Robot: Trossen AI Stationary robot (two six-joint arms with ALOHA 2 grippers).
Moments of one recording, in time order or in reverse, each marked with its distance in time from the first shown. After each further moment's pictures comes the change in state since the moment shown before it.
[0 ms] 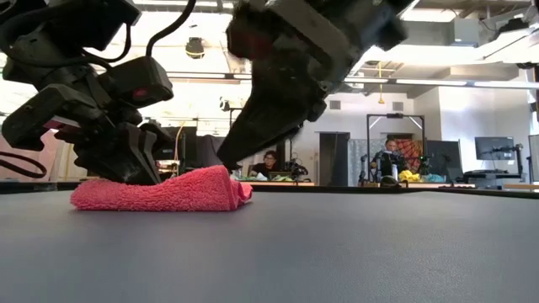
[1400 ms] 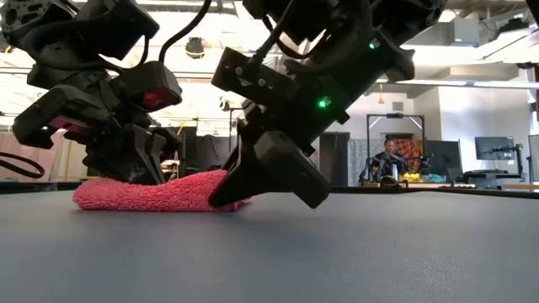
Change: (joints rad) left arm 0.087 0.001 -0.001 0.012 0.172 0.104; right arm 0.024 0.132 0.001 0.130 0.364 -0.387
